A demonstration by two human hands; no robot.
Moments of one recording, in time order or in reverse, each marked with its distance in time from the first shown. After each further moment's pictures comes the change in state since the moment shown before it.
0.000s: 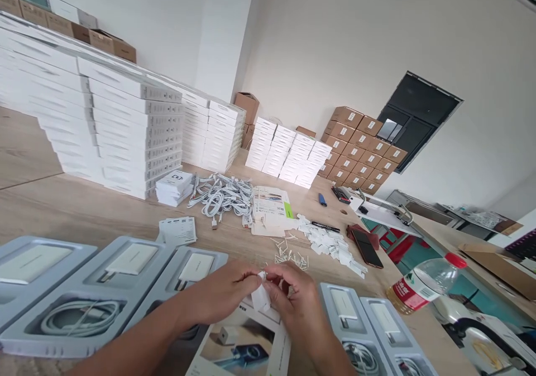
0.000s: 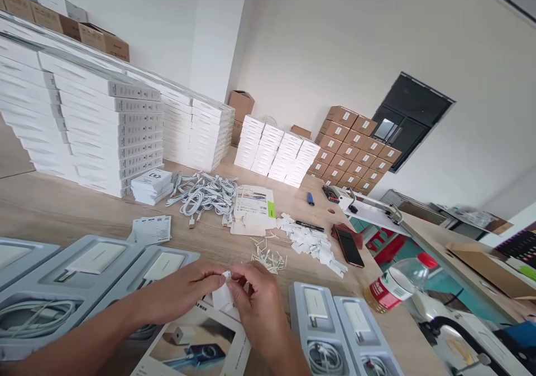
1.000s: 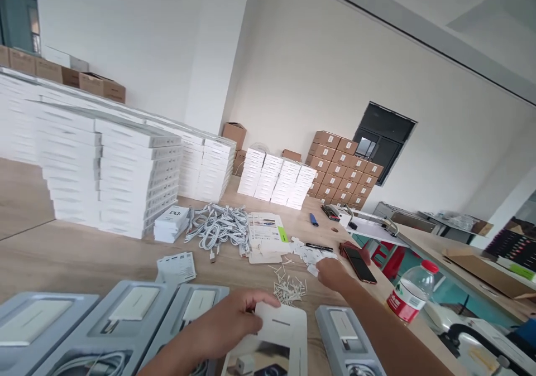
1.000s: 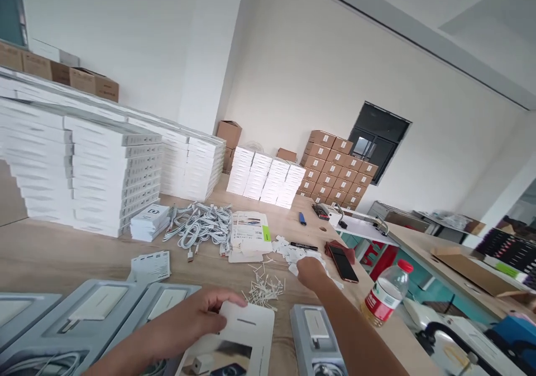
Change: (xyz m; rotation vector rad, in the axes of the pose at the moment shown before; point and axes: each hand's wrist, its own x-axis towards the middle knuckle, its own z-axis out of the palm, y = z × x) left_hand -0.008 0.009 -0.009 -0.287 -0.110 -0.118; right_hand 0.076 0.102 -0.110 -1.160 -0.293 0.463
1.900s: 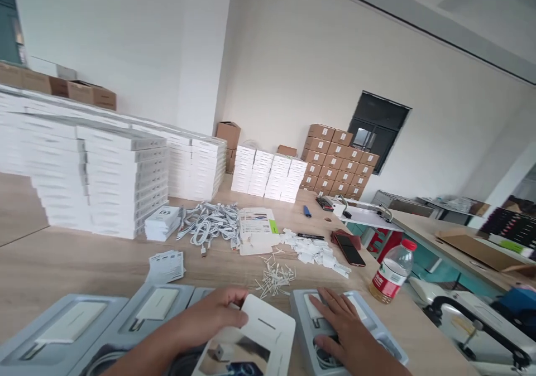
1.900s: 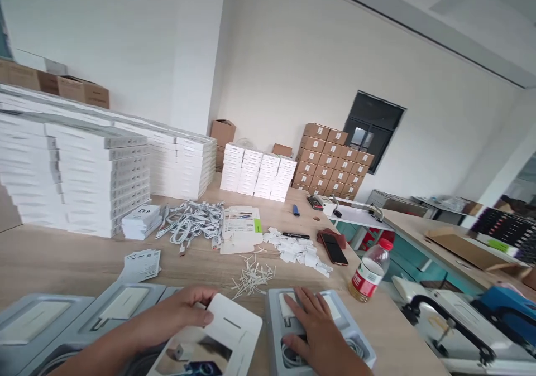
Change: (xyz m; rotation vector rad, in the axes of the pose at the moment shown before) left_hand 0.002 -0.010 0.007 -0.024 -0.057 0.009; right_hand -0.158 0.020 0.034 0.434 -0.059 -0.234
